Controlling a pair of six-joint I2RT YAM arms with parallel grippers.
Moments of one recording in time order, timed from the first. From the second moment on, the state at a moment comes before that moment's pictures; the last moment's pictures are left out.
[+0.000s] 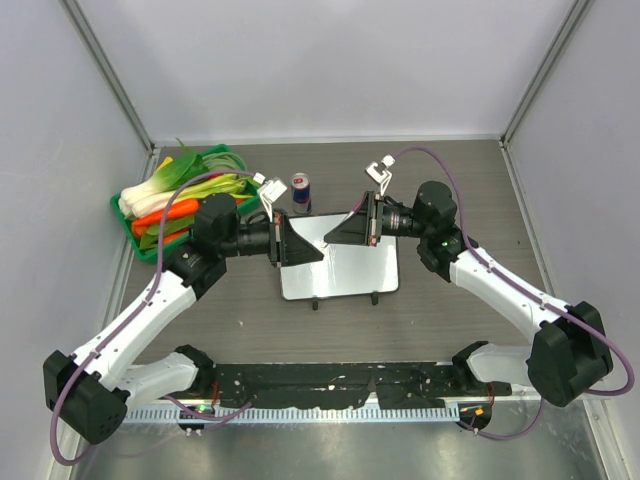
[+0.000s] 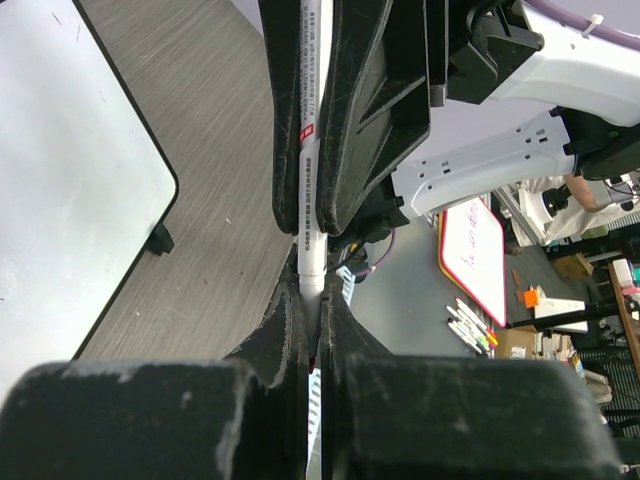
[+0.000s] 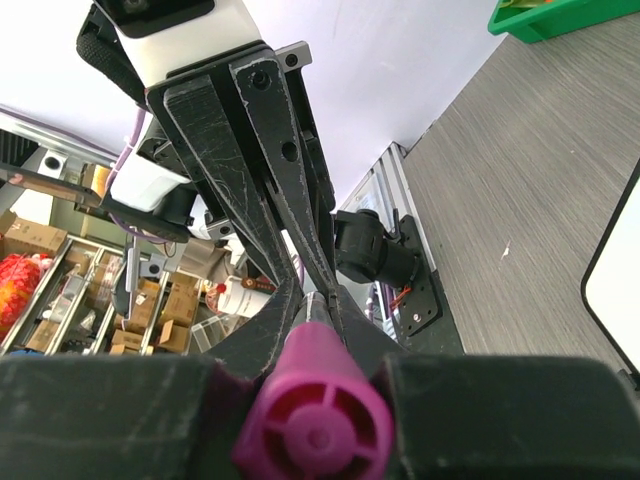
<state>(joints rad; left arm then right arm) -0.56 1.04 0.91 -0.09 0.81 -0.60 0.52 1.25 0.86 0.43 -0.95 1.03</state>
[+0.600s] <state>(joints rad) -0.56 1.00 0.90 -0.13 0.74 -0.60 0.52 1.19 0.86 0.21 -0.83 0.88</state>
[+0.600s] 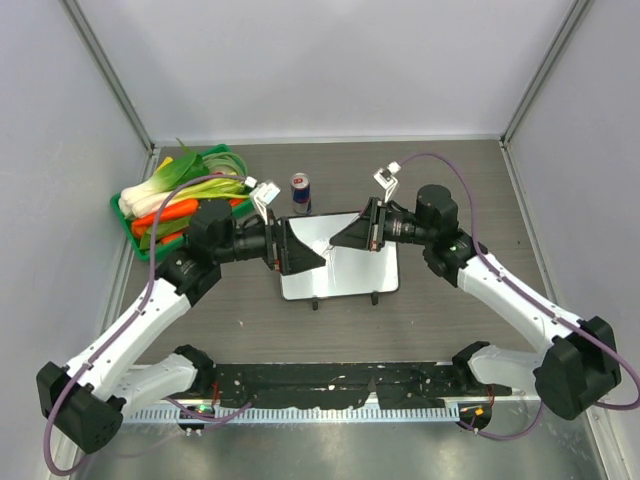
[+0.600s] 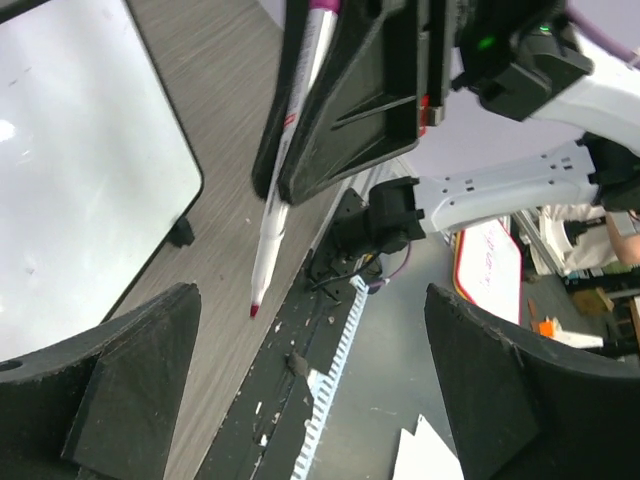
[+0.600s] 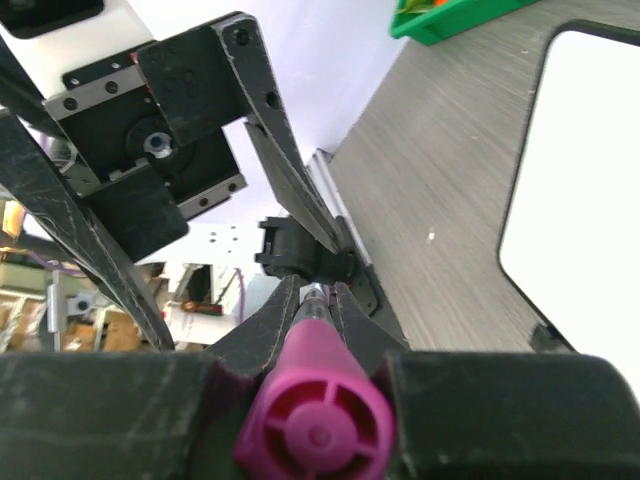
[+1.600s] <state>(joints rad) -0.56 0.72 0.51 -0.42 0.32 -0.84 0.52 0.49 0.61 -0.40 -0.39 0.69</state>
